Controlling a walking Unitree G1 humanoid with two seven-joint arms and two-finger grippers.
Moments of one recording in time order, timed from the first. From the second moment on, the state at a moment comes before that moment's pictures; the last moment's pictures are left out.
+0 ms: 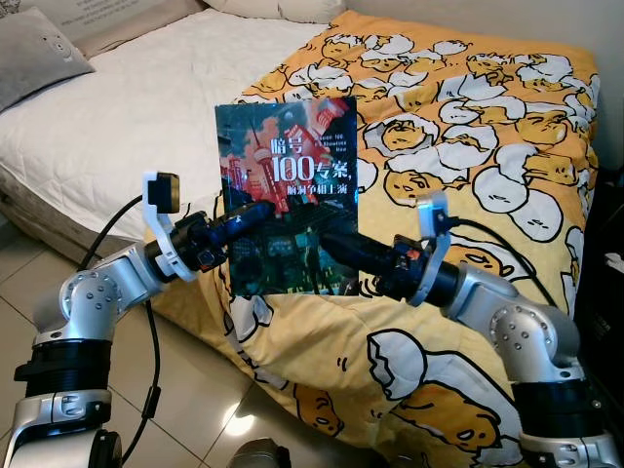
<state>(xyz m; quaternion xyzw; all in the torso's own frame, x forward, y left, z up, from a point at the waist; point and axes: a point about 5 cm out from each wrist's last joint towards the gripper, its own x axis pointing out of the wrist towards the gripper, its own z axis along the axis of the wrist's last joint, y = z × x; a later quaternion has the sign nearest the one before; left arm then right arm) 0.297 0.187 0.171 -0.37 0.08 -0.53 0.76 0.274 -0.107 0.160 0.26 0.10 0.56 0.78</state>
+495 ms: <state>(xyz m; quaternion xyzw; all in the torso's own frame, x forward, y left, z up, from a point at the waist) 0.302 0.232 0.181 -0.34 -0.01 -0.39 0.86 0.256 -0.134 0.149 0.28 0.08 0.48 0.83</state>
